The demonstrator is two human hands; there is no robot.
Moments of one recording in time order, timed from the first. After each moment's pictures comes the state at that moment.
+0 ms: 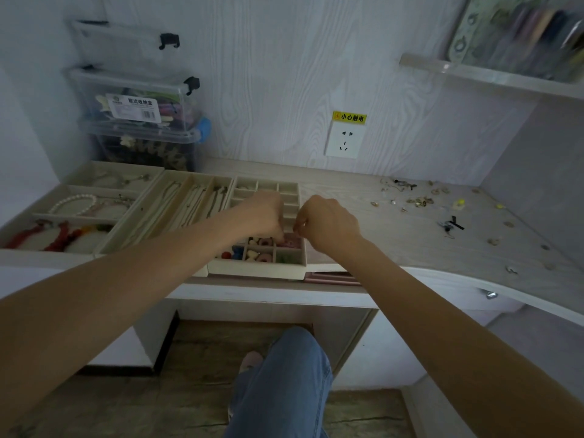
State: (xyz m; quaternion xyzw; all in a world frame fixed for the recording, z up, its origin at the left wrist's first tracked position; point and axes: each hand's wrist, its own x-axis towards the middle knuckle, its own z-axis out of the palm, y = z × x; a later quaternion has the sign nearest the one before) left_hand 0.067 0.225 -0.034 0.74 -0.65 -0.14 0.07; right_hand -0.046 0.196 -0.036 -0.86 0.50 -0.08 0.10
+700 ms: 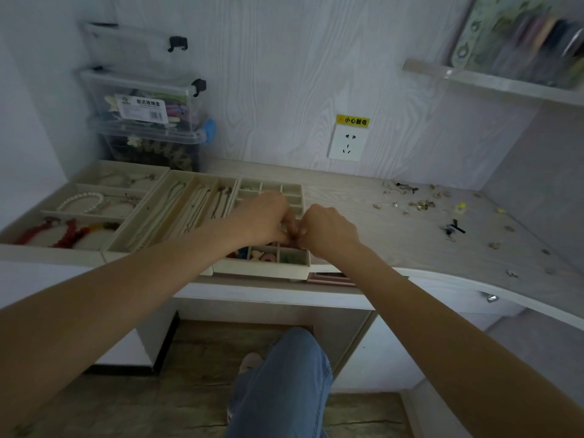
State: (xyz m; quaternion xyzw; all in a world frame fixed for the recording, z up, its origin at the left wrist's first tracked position) left_hand 0.077 0.238 -0.041 0.66 -0.73 -0.09 0.14; right_hand -0.046 0.207 -0.035 -0.84 0.52 -0.04 0.13
